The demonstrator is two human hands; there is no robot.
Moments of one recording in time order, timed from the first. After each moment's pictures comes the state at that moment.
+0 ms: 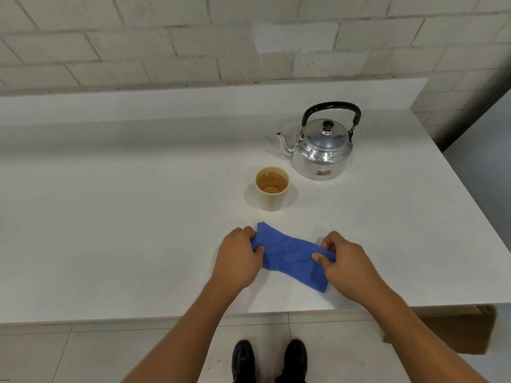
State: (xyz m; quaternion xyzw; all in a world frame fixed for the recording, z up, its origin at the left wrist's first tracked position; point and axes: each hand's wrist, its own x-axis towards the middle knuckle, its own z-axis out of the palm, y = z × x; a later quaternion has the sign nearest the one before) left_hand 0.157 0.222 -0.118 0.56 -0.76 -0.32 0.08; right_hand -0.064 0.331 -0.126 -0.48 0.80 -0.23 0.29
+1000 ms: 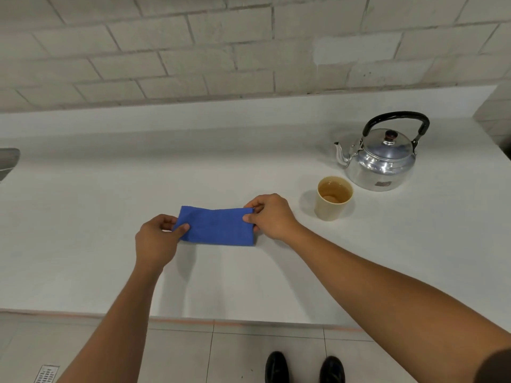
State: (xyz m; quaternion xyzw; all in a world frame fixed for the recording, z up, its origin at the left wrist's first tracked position) left_hand 0.402 0.103 -0.104 0.73 -0.55 -0.30 0.27; right_hand 0.132 0.128 -0.097 -0.48 0.68 -0.33 0.45
